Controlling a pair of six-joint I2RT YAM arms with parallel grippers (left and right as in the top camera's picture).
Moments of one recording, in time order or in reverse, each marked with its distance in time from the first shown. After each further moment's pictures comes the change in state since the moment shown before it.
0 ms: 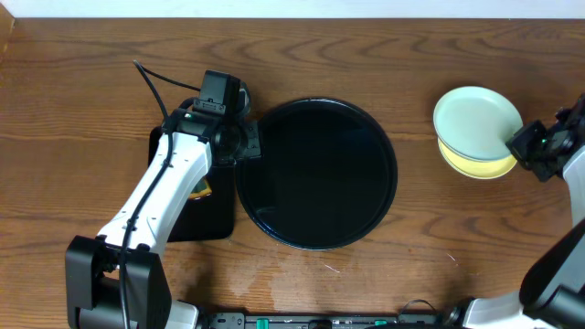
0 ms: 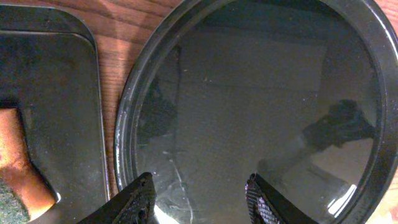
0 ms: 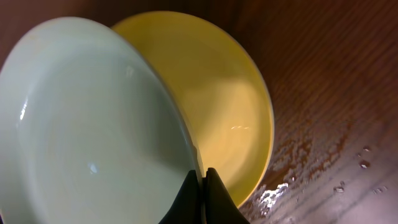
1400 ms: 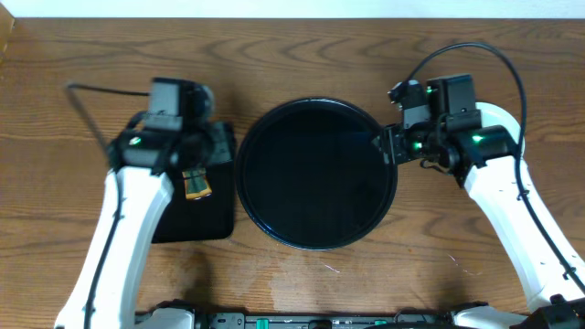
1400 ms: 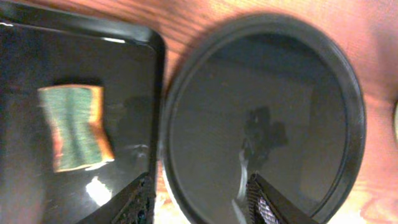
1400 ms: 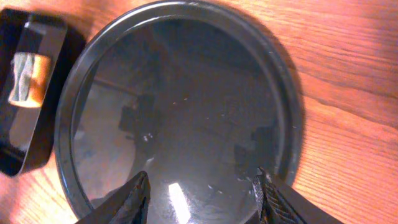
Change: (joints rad) left arm 0.132 -0.272 0.000 -0.150 0.000 0.000; right arm 0.723 -0.241 0.001 -0.077 -0.107 -0.401
